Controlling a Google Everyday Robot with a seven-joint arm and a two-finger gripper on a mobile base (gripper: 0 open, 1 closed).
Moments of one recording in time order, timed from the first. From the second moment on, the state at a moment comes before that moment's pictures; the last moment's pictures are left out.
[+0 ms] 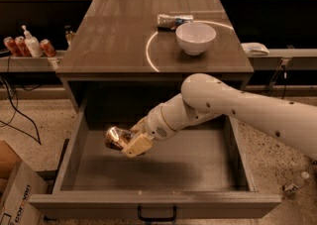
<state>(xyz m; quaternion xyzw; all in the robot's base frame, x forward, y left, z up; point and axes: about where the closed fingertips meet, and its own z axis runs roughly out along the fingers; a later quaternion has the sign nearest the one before) 0.484 0.068 0.688 -0.55 0.72 0.33 0.24</state>
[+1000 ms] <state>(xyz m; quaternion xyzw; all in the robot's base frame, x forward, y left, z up) 0.487 0.066 0.635 -0.49 0.78 0.33 0.21</state>
